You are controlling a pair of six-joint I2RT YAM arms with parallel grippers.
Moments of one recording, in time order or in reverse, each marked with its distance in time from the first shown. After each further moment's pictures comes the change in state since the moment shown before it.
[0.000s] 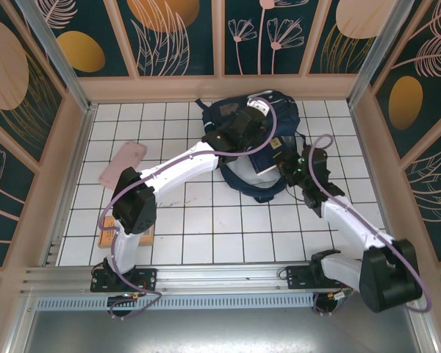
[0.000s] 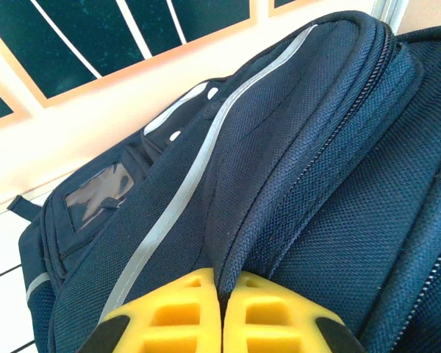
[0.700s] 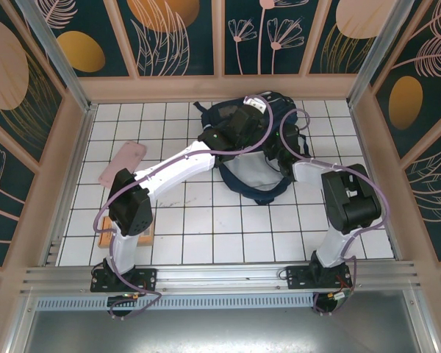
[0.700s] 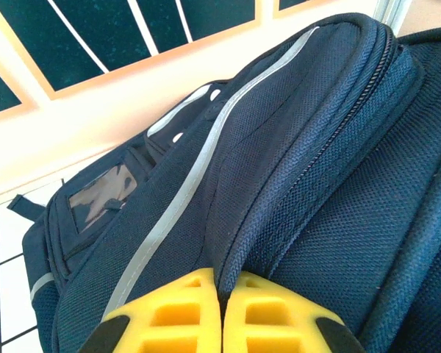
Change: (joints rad) left arm 0.001 -0.036 0.000 -0.048 0.003 -0.037; right arm 0.032 0.592 0.333 0.287 0.103 0.137
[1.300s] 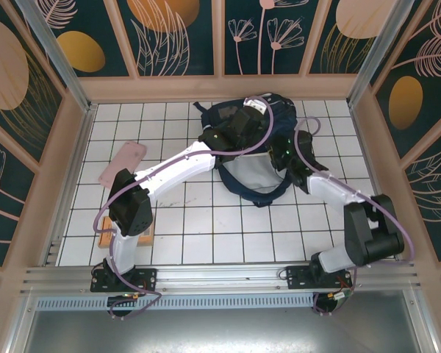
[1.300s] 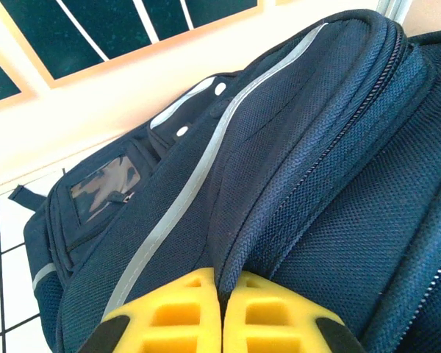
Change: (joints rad) left arm 0.000 0.000 0.001 -0.030 -0.009 -0.011; right arm -0.016 -0.327 -0.167 -0.225 -0.103 -0.049
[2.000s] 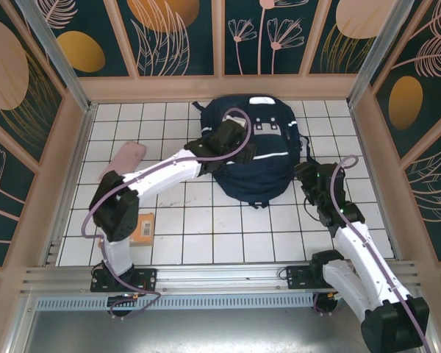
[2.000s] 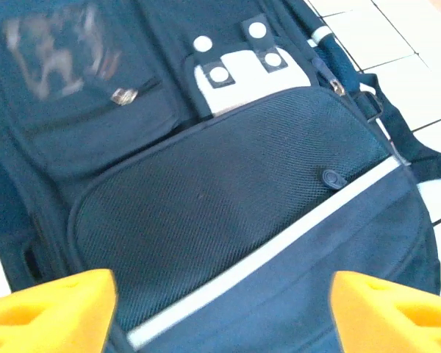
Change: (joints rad) left arm 0.063 -0.167 -0.361 0.031 0.212 -0.245; right arm -0.092 -0.640 -0.202 -0.548 0.240 -0.220
